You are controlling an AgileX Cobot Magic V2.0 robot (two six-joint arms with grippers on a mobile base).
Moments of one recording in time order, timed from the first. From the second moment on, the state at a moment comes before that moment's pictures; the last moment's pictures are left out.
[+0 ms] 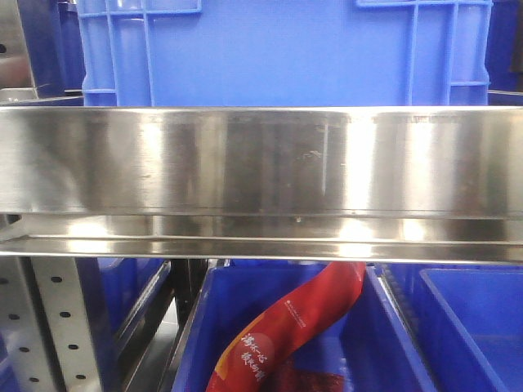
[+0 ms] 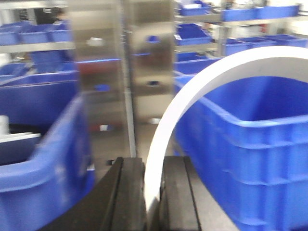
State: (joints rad) left arm -0.17 0.46 -0.67 0.01 0.33 0.08; right arm -0.27 0.40 -0.76 0.34 0.45 -0.25
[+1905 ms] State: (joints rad) left arm -0.43 1.37 -1.34 0.05 0.09 0.13; right arm -0.27 0.42 -0.76 0.37 0.44 -0.30
